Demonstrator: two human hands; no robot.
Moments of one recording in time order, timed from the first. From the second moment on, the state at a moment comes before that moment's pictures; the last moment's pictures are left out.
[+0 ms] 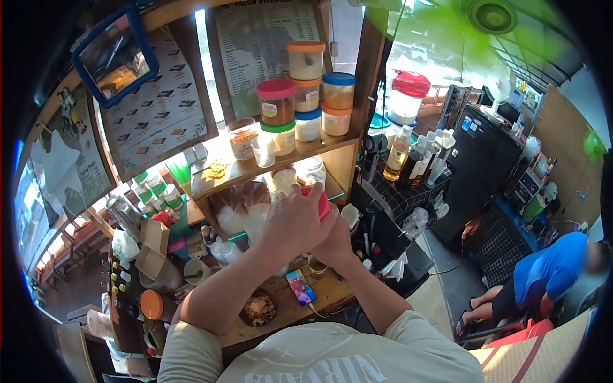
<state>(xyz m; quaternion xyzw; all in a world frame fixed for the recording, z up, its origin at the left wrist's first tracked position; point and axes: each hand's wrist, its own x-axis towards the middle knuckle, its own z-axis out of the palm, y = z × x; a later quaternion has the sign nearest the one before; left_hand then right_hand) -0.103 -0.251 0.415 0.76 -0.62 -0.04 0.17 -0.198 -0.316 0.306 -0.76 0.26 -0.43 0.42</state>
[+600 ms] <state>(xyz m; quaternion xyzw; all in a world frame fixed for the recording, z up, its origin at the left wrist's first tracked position) -0.049 -0.284 0.423 0.26 -0.90 -0.09 0.33 -0.226 -0.394 0.304 -0.30 -0.04 -0.15 0.94</state>
